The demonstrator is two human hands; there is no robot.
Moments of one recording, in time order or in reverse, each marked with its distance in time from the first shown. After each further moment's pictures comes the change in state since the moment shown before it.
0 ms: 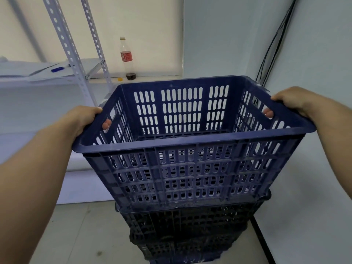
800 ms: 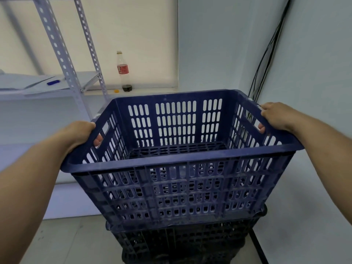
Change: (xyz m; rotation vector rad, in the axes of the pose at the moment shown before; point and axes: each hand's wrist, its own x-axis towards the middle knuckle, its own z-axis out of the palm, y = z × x) left_hand 0.000 0.004 0.007 0.386 0.040 0.072; right_hand -0.004 -0.009 0.007 -0.234 0.044 -0.127
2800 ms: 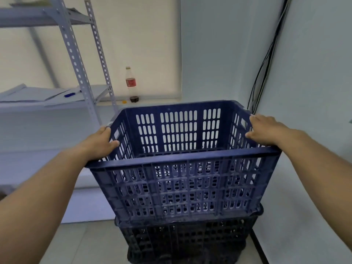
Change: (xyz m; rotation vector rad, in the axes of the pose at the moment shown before) left_hand -0.013 -0.009 -0.001 0.623 0.001 0.354; right_hand -0.004 0.010 0.012 -0.762 0.070 -0.182
